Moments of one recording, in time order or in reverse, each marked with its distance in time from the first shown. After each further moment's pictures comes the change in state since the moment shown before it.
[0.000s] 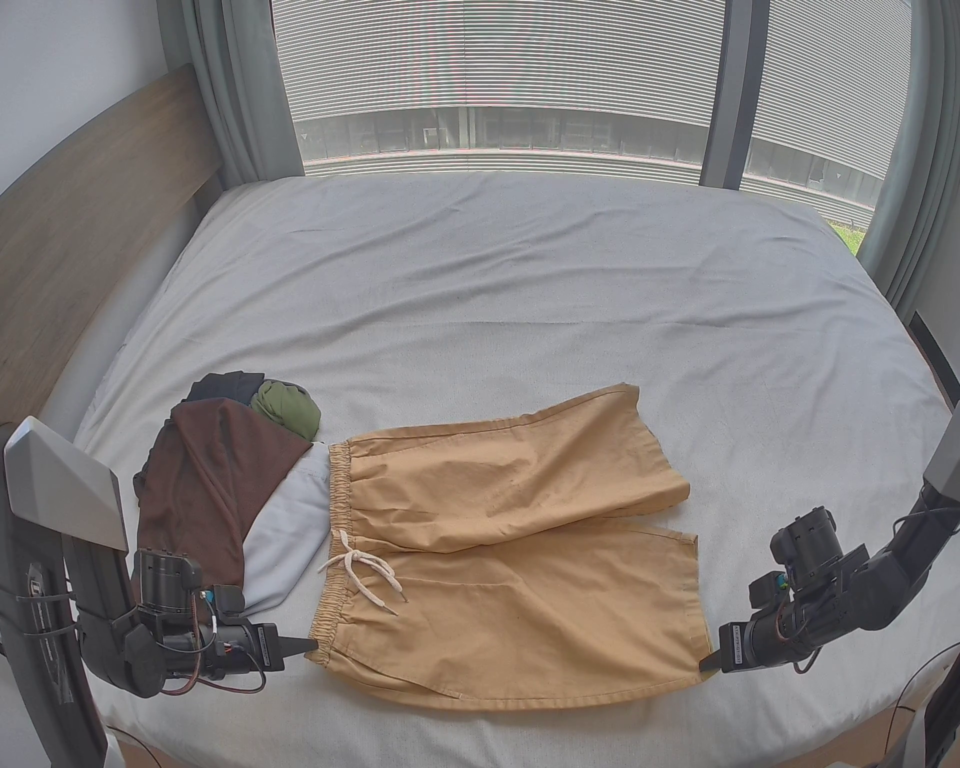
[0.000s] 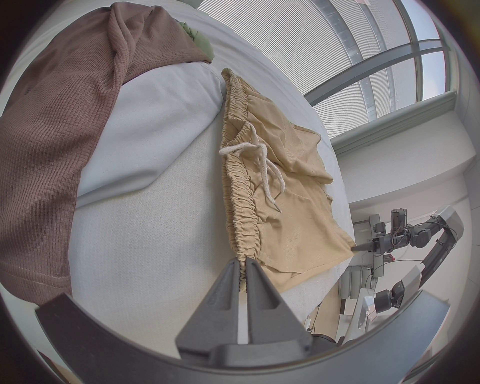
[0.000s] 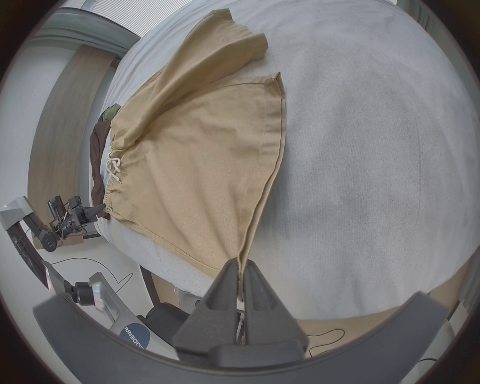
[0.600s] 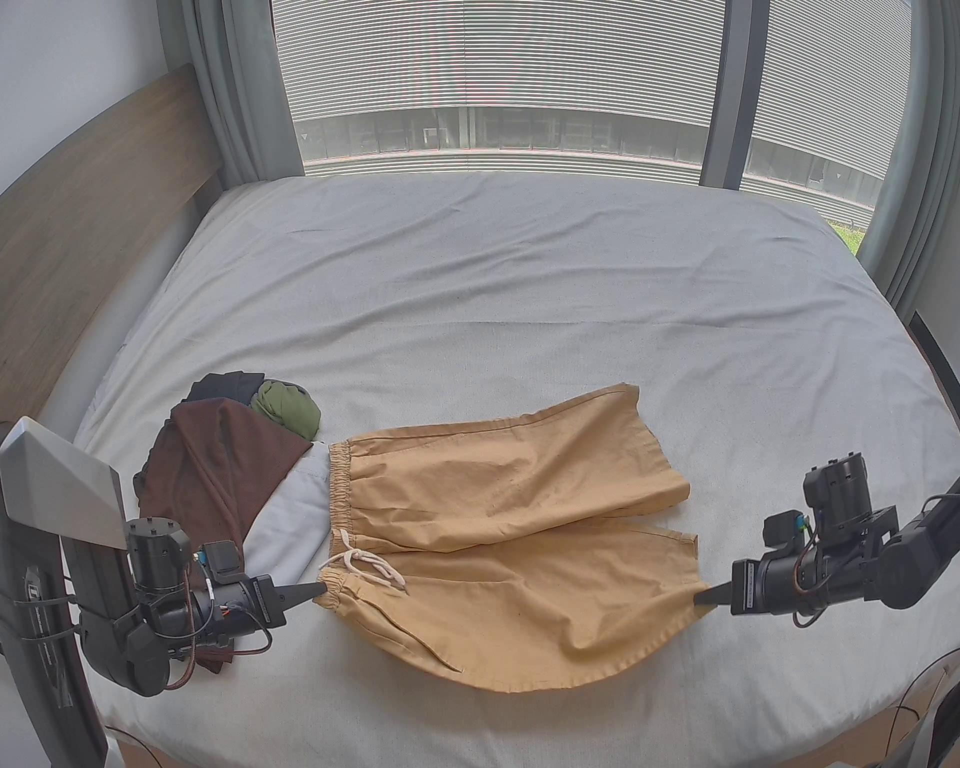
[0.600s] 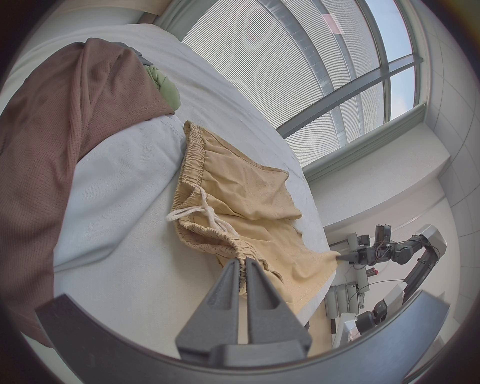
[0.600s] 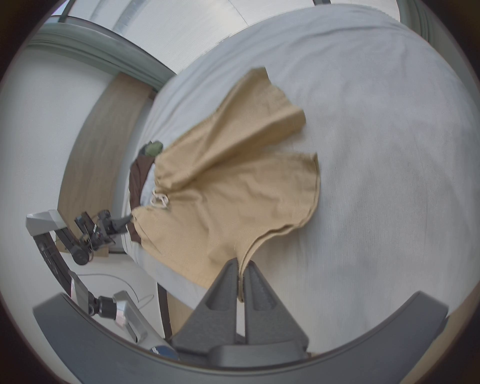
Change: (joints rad) left arm -0.034 -0.025 -0.019 -0.299 -0.052 -0.200; right arm -0.022 -0.138 -0.056 -0.098 0.092 0.021
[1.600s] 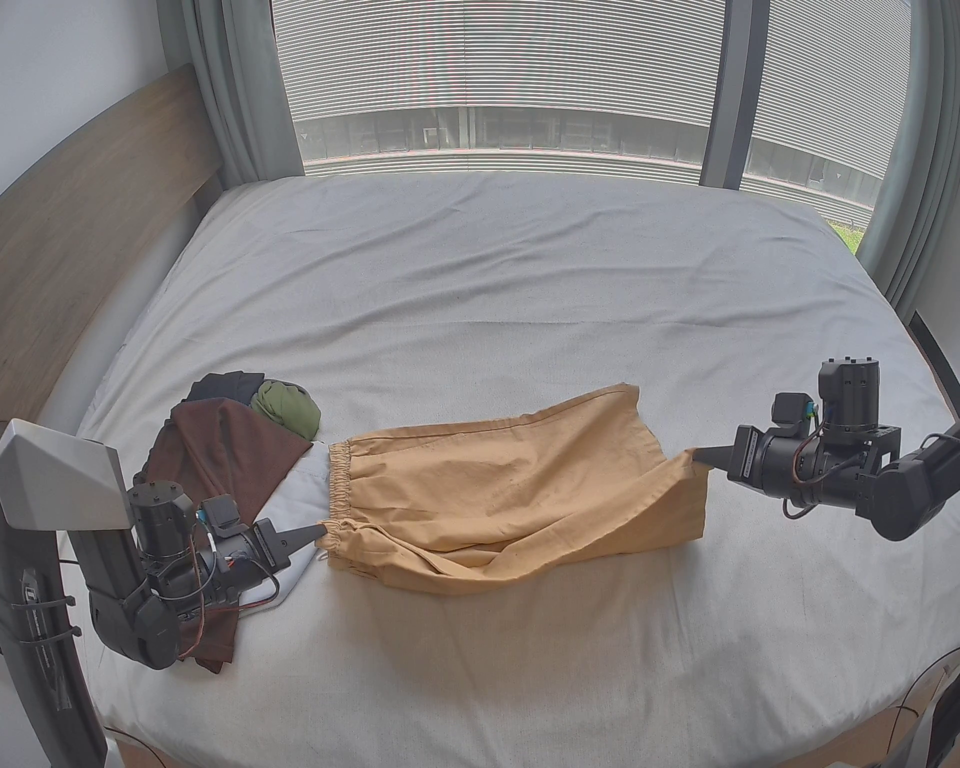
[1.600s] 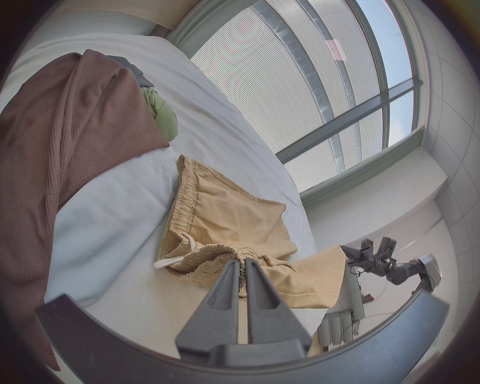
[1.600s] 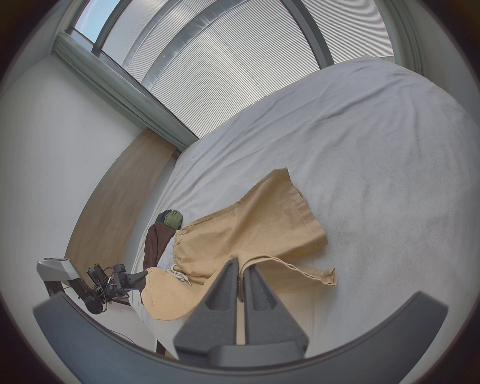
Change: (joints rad) left arm -0.017 -0.019 -0.160 -0.003 0.082 -0.186; right arm -0.058 0.033 -0.271 -0.172 -0.027 0.083
